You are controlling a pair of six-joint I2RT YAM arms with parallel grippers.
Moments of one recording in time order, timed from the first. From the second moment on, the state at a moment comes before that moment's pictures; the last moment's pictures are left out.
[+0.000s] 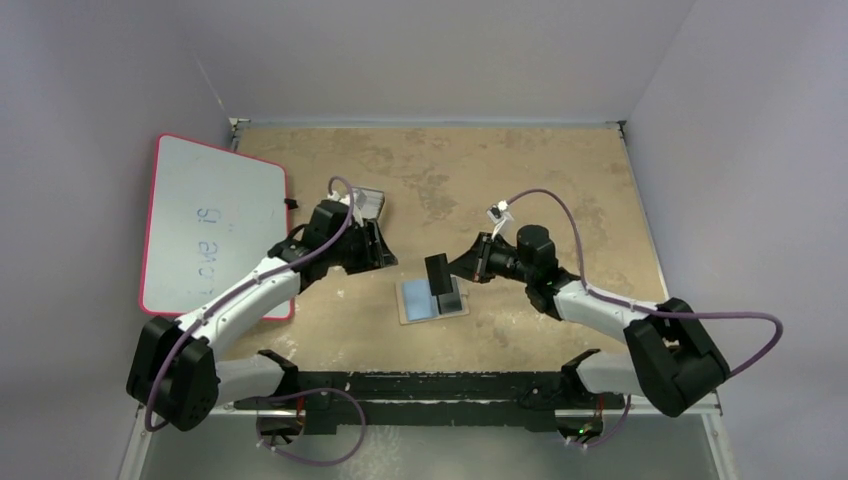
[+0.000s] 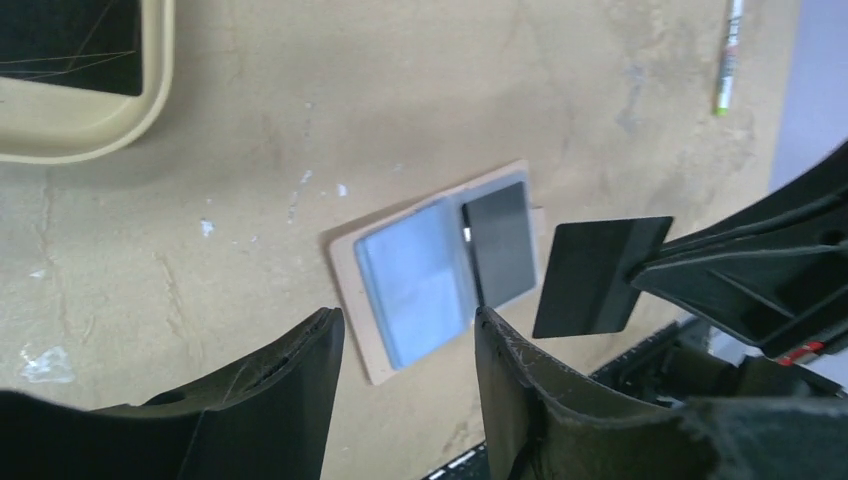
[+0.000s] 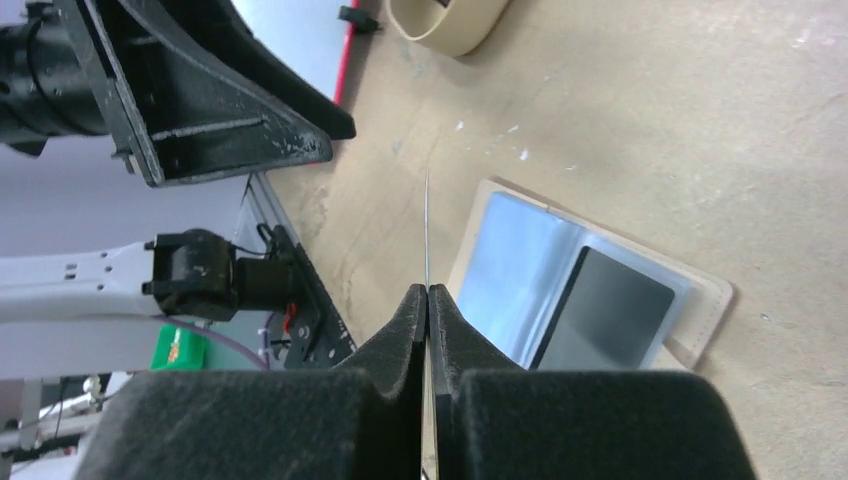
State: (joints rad) left arm -0.49 1.19 0.77 -0.32 0.25 -0.68; right arm 0.51 1.27 0.45 0.49 -0.56 0.77
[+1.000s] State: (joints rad) left arm -0.59 1.42 0.57 -0.08 0.14 -0.85; right arm 0.55 1.61 0.36 0.79 -0.44 0.85
